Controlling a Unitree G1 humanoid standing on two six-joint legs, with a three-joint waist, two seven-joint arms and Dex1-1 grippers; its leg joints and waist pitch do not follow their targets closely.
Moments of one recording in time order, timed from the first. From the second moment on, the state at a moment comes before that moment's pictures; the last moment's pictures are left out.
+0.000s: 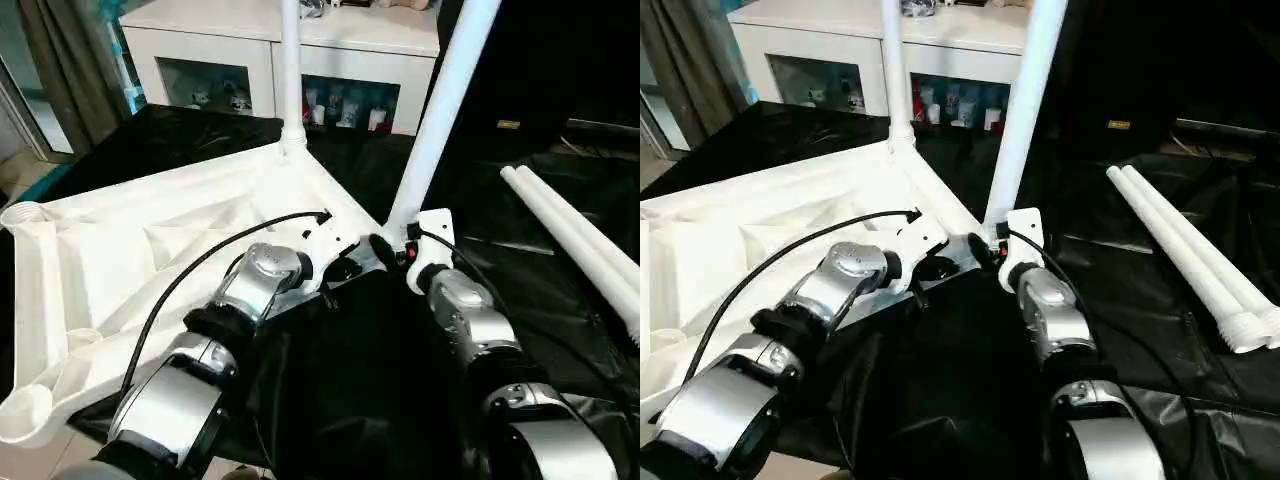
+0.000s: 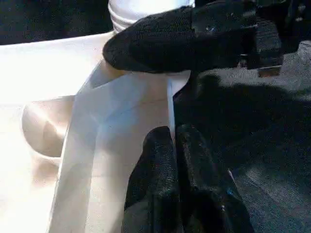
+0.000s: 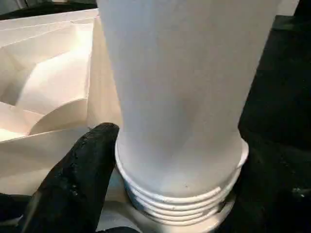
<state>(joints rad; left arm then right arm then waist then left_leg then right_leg) -0.82 0.07 -0.27 0.92 0.13 0.13 -0.75 -0.62 -0.07 -0.07 0.88 0.11 -0.02 0.31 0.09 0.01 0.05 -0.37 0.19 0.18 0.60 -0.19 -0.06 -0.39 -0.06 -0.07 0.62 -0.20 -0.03</state>
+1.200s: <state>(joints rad) -0.58 0.34 -0.31 0.55 0.03 0.03 -1.27 -0.35 -0.37 0.11 0.40 0.24 0.15 1.09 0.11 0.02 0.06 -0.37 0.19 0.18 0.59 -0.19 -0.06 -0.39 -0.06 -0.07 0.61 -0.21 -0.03</state>
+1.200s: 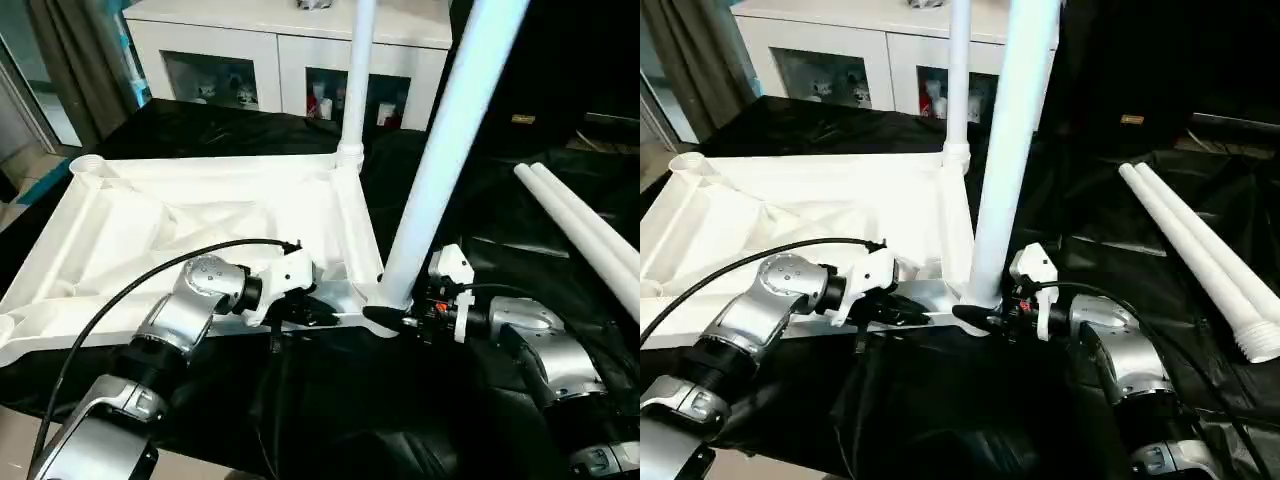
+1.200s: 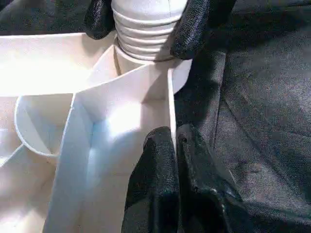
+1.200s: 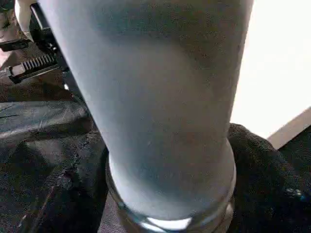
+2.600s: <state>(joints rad) -0.60 0.29 -0.29 0.58 0.04 0.07 -1.15 -0.38 -0.29 0.08 0.44 0.21 0.16 0.86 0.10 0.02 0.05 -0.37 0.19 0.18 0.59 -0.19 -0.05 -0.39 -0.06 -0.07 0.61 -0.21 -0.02</state>
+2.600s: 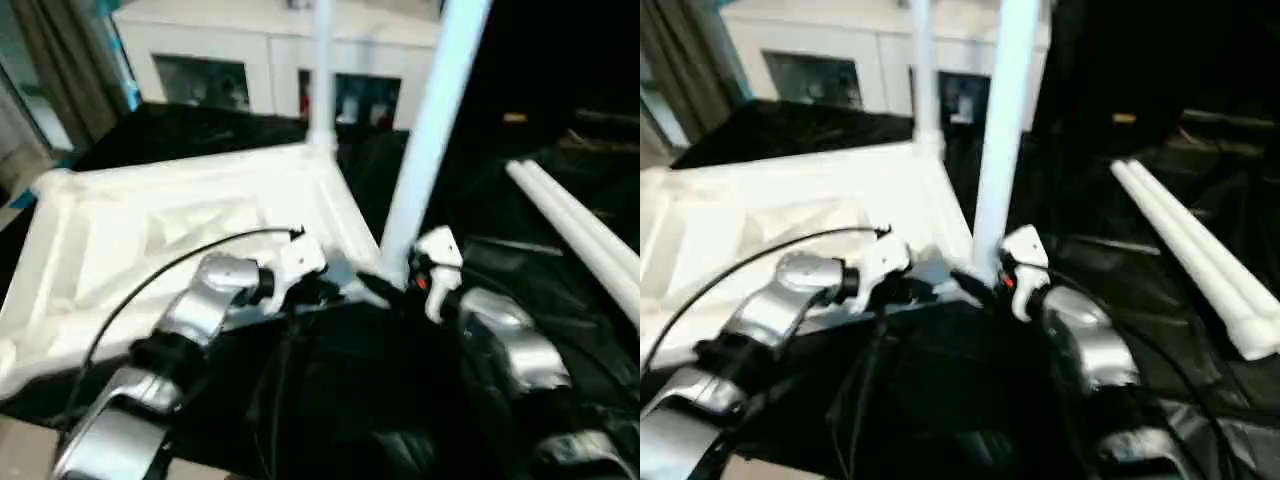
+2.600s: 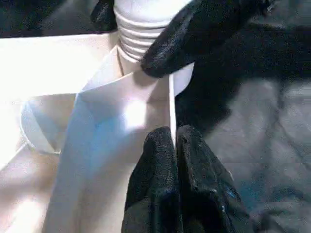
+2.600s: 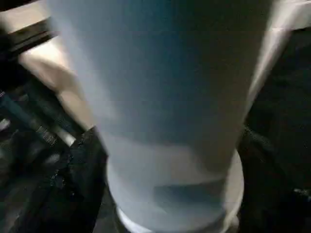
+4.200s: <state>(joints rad) -0.64 0.24 -0.28 0.67 0.06 0.04 -1.06 -0.42 -0.25 0.07 0.53 0.16 0.11 0.73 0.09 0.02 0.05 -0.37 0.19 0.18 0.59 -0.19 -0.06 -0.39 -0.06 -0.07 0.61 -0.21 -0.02</state>
